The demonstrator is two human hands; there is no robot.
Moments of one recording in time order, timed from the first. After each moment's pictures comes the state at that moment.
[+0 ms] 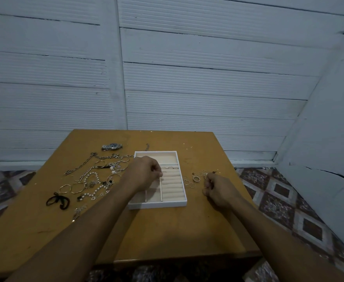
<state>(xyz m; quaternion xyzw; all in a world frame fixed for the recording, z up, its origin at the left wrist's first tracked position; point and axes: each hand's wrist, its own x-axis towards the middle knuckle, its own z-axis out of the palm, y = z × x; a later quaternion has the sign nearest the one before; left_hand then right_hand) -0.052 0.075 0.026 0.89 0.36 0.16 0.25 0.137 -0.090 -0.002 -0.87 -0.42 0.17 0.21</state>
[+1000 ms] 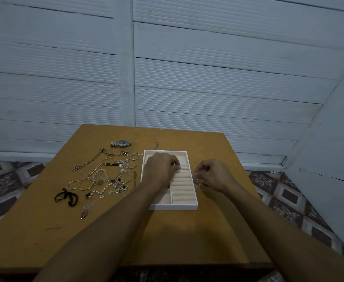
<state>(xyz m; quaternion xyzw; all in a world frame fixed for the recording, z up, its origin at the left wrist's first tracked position) -0.015 0.087 0.002 0.87 0.37 0.25 0.19 0.117 -0.035 0.029 -0.83 -0.45 0.16 0.30</state>
